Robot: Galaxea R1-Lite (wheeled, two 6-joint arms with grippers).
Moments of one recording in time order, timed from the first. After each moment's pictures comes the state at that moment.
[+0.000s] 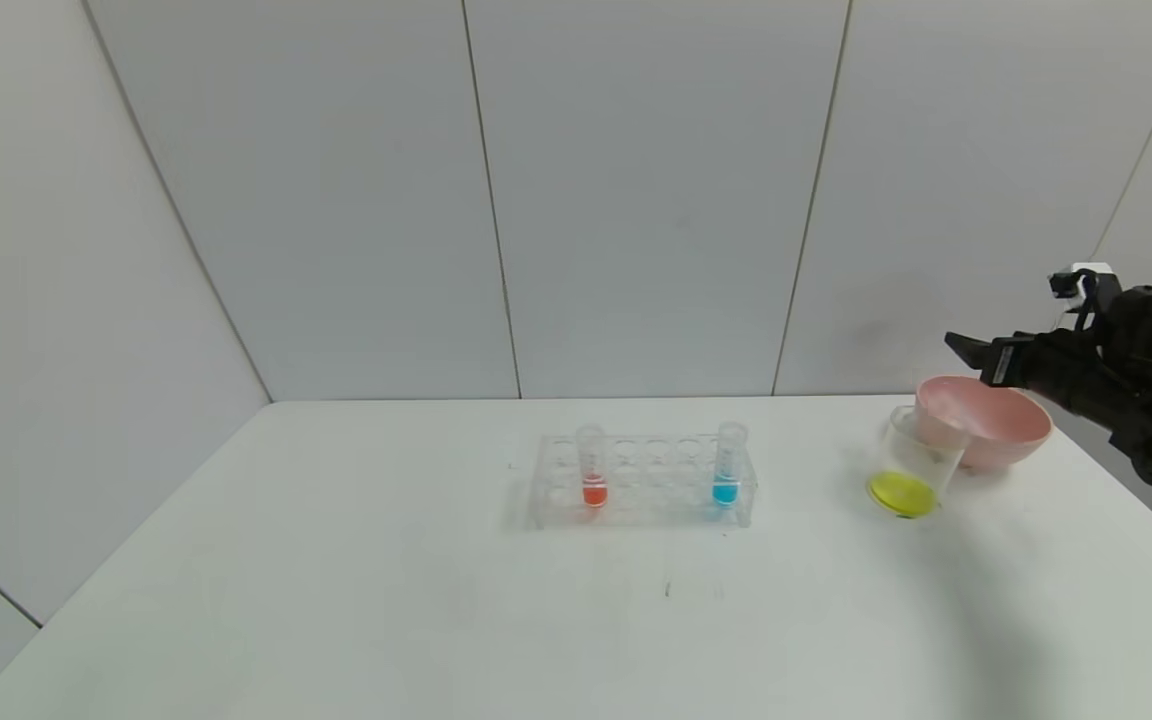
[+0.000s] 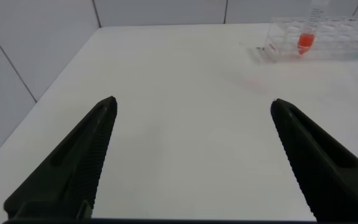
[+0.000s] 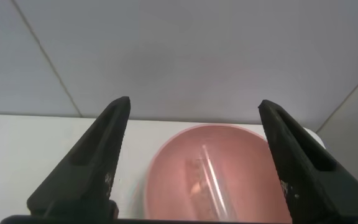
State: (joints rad) left arm 0.00 0.00 0.00 0.00 0.00 0.00; right arm -0.19 2.12 -1.17 -0.85 0.22 0.00
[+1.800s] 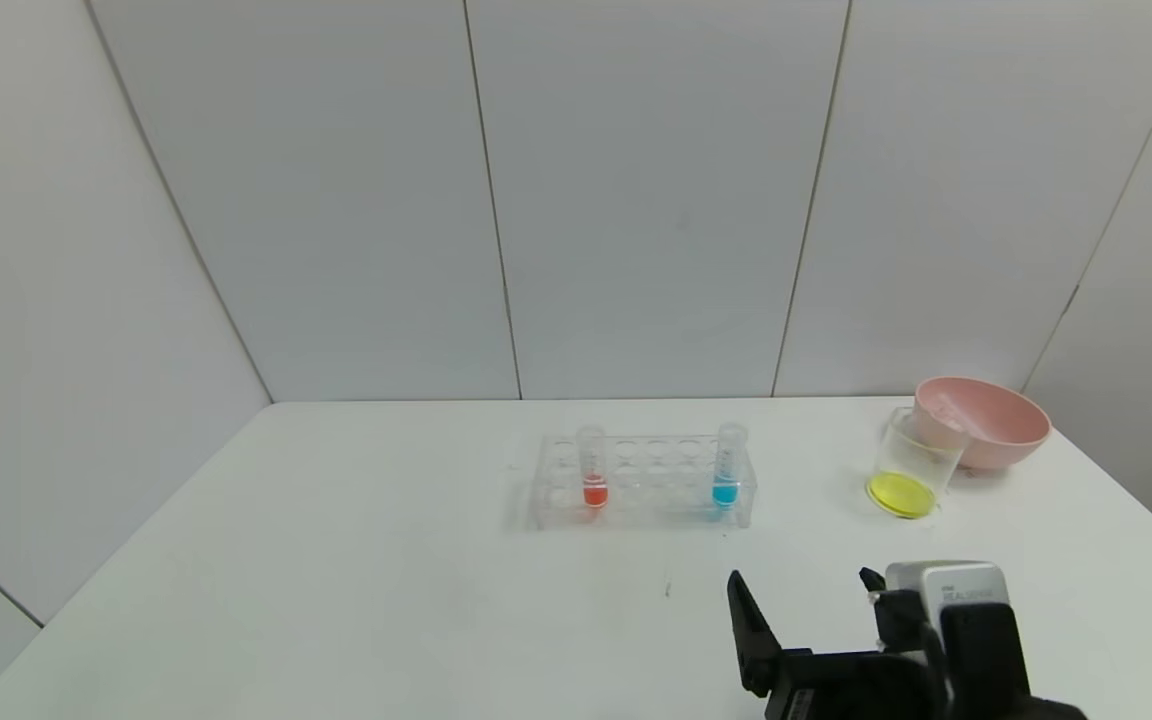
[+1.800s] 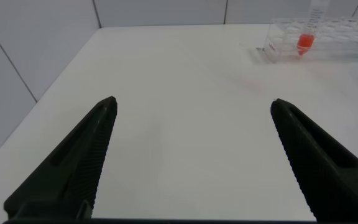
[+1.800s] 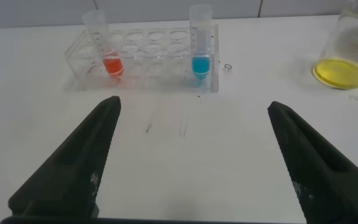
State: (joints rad) left arm 0.00 0.00 0.00 0.00 0.00 0.00; right arm 1.09 1.84 -0.33 -1.32 -0.97 0.28
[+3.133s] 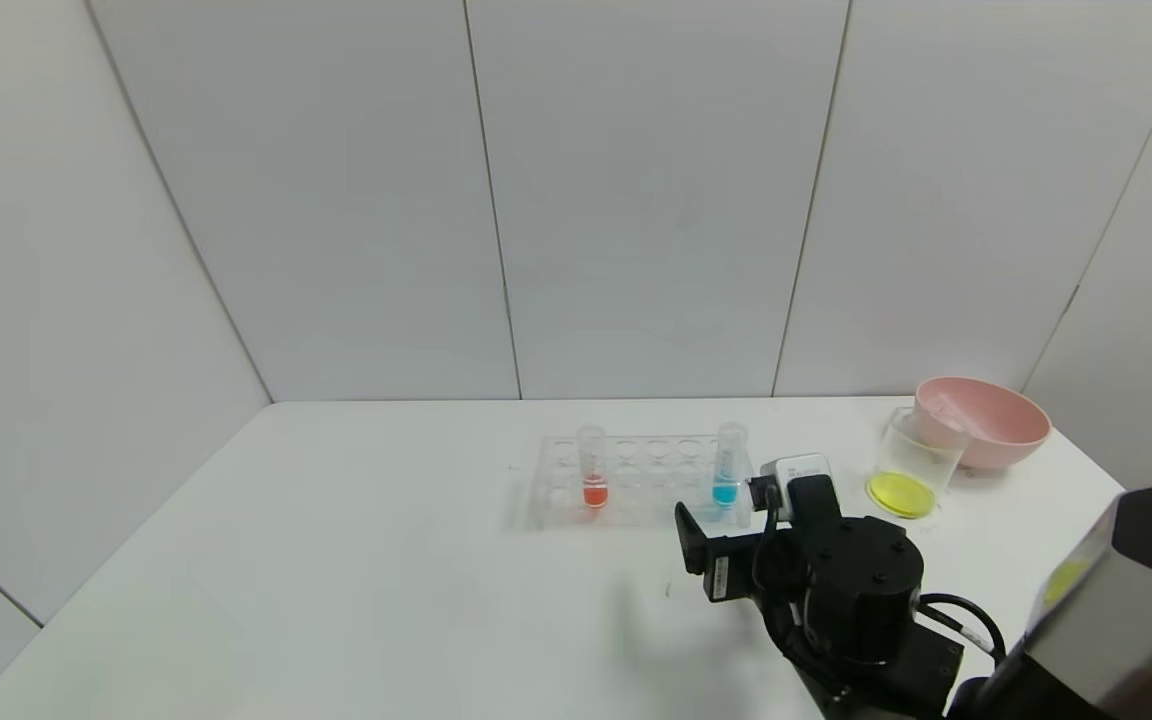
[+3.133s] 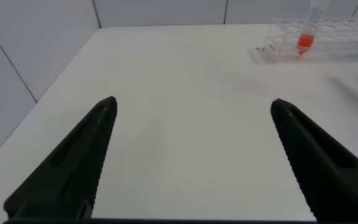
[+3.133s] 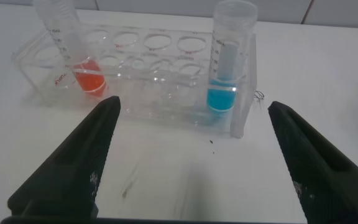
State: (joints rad) left arm 0.00 0.00 0.00 0.00 0.00 0.00; right arm 0.74 2.14 -0.60 -1.38 -0.53 0.13
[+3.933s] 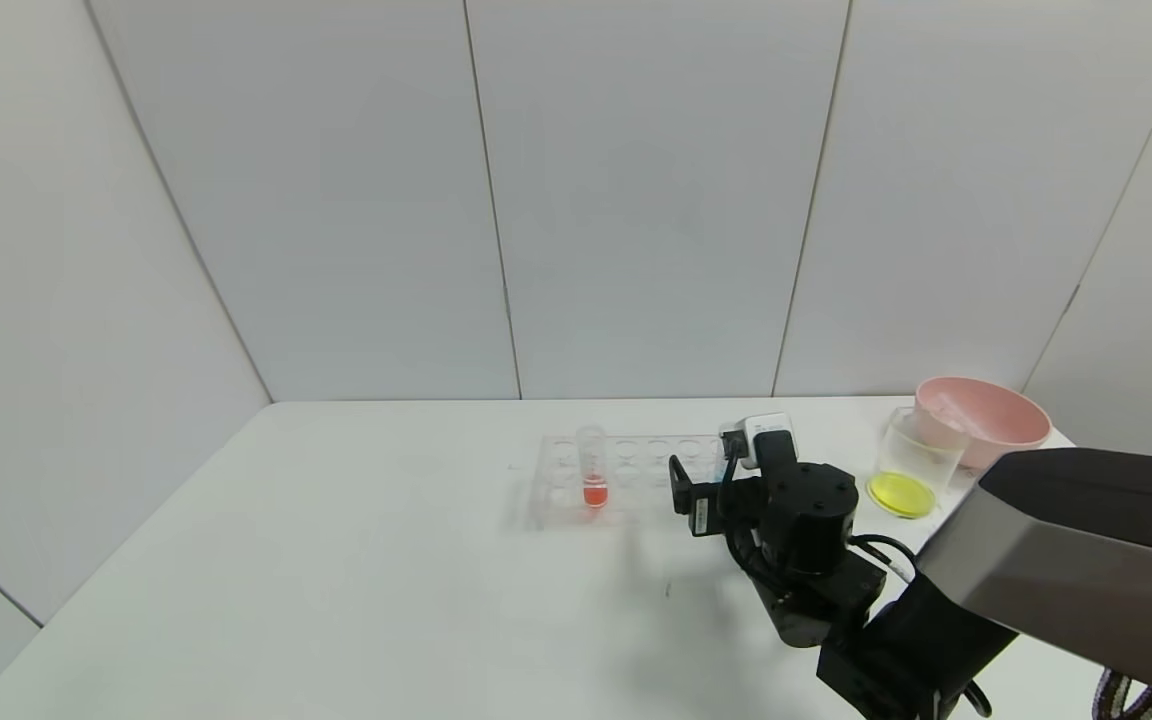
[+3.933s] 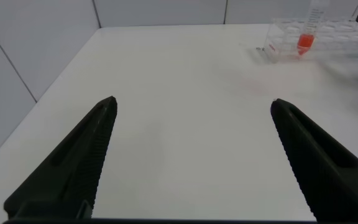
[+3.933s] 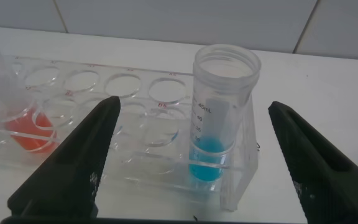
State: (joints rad) left arm 0.00 0.00 0.00 0.00 0.00 0.00; right arm 0.63 2.30 -0.85 -1.38 -0.49 0.05
